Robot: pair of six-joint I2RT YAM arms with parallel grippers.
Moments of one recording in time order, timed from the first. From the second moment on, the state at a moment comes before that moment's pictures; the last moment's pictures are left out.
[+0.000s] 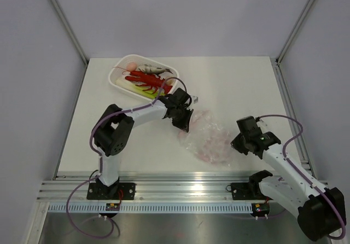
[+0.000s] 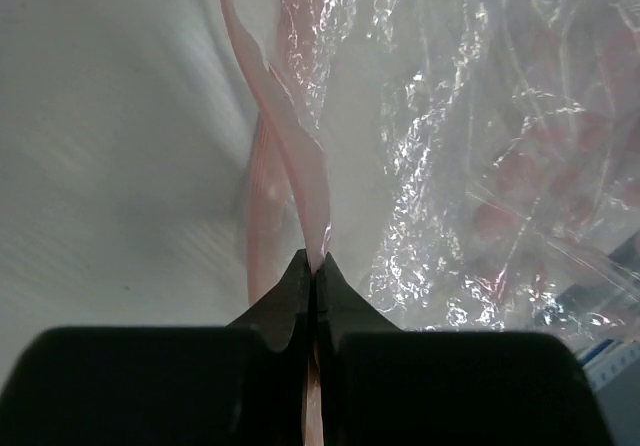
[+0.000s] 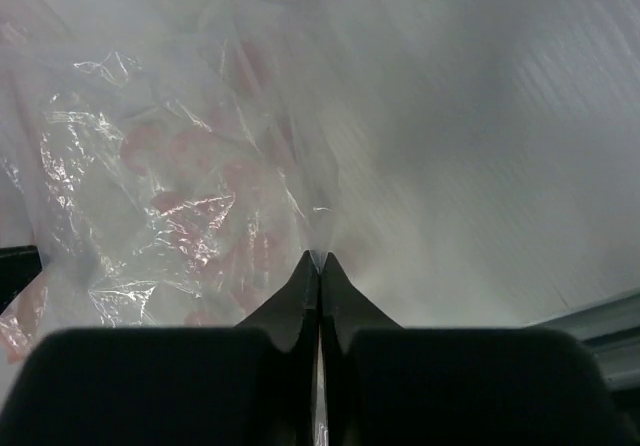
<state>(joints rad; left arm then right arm) -0.75 1.98 1.39 -0.51 0.28 -0.28 0.38 0.88 0.56 -0.78 0.18 1.10</state>
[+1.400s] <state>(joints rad) -0.76 1.52 1.01 -0.03 0.30 -0.54 0.60 1.35 1.14 -0.55 0.12 0.92</state>
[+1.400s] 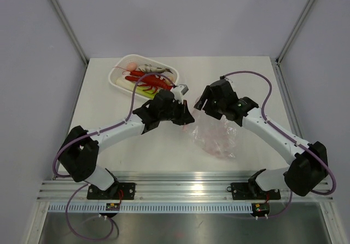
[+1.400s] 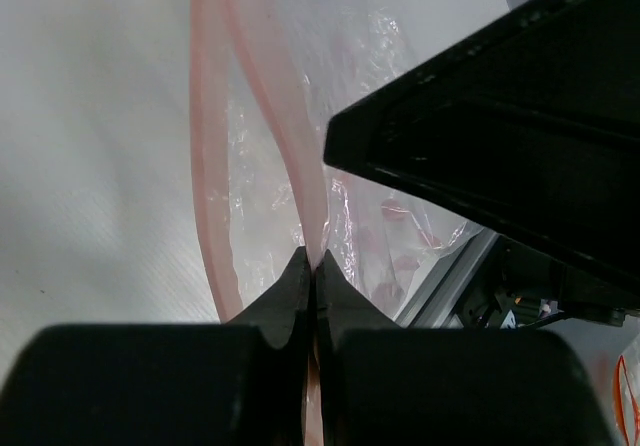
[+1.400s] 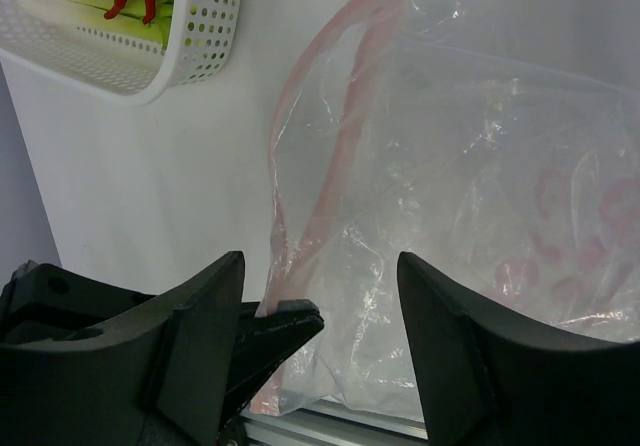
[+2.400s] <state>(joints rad) -0.67 1.11 0.86 -0.08 0.35 -0.56 0.62 1.17 0.98 -0.41 0.02 0.67</state>
